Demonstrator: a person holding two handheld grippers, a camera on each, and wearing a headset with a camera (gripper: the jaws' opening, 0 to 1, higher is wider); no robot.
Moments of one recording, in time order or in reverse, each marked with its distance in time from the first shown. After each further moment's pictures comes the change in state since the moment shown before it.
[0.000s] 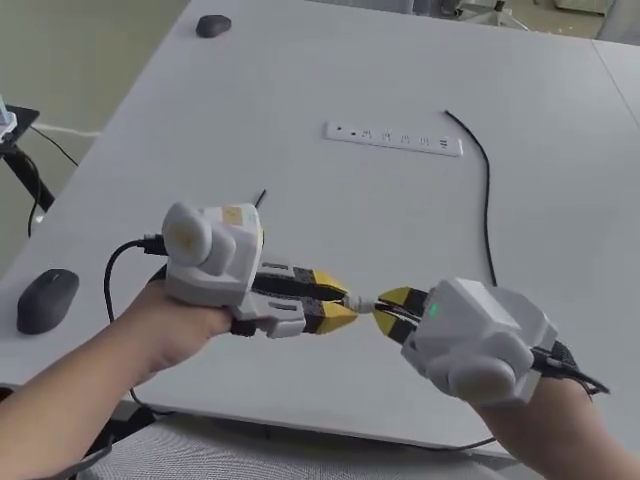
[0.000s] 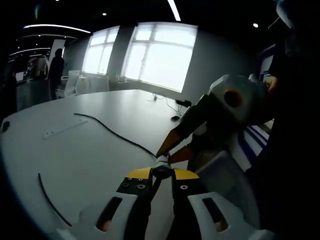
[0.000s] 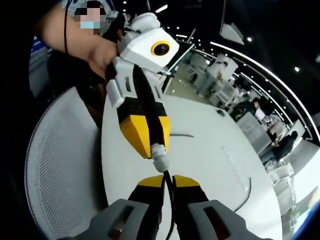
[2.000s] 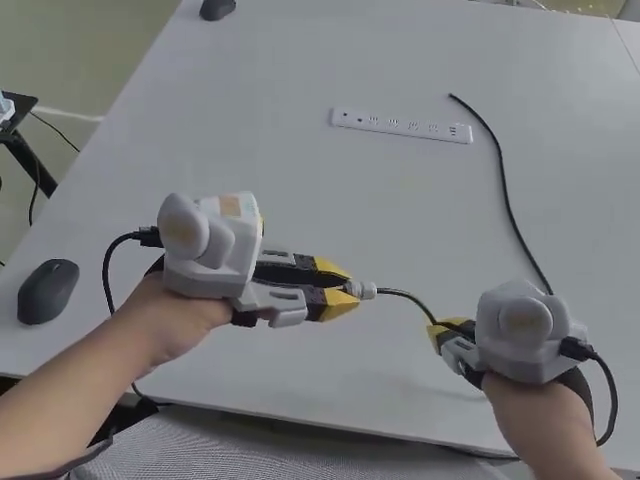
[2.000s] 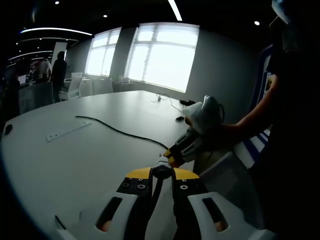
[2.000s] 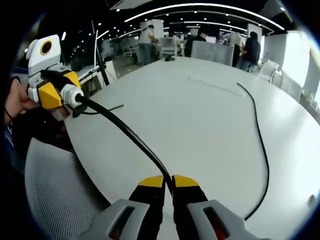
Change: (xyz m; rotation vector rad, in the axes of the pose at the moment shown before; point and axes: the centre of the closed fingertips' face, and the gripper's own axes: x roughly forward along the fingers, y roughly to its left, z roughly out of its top) left arm 0.008 0.009 0.006 0.015 -0.004 0.038; right arm 0.020 -0.018 -0.133 0.777 0.190 -0.120
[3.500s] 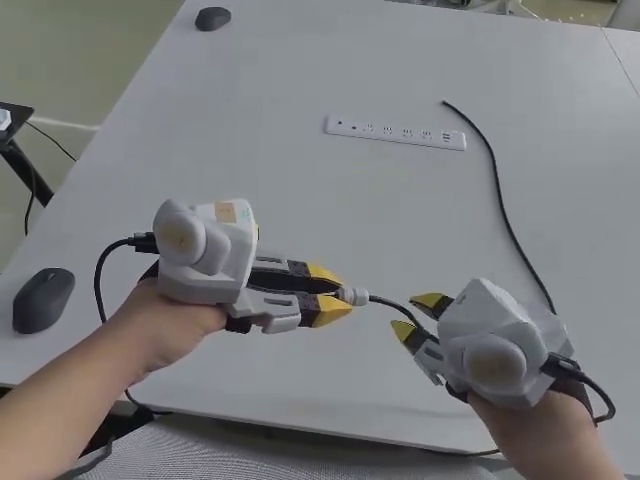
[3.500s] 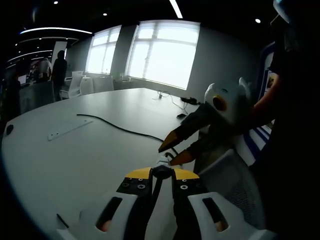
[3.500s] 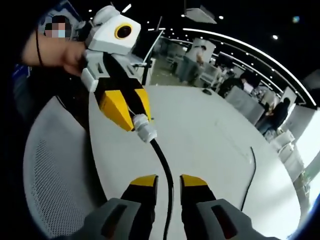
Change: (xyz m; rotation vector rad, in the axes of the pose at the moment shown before) left arm -0.003 0.002 -0.004 0.004 0.025 0.011; right arm -0.034 0.066 0.061 -0.577 -0.138 0.060
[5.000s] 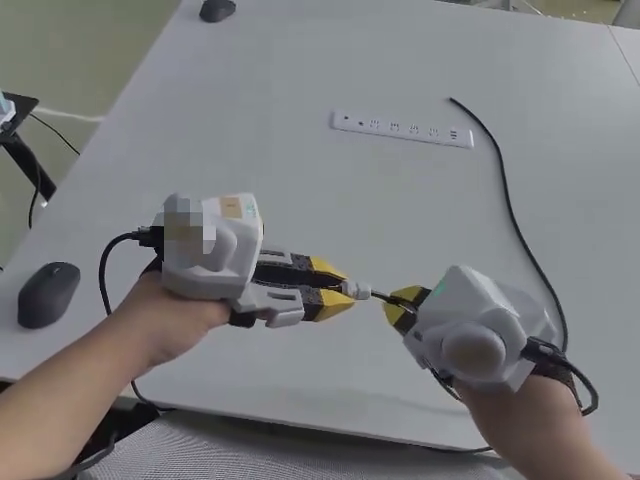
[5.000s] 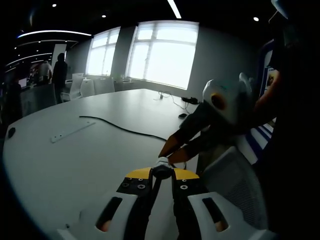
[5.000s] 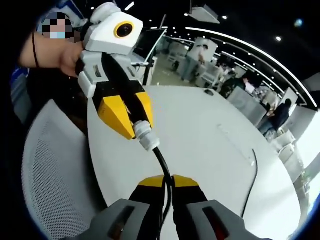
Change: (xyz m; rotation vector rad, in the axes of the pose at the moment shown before) left arm -0.010 0.009 -0.001 0.023 -0.005 0.012; right arm 0.016 -0.001 0.008 0.042 0.017 -0.010
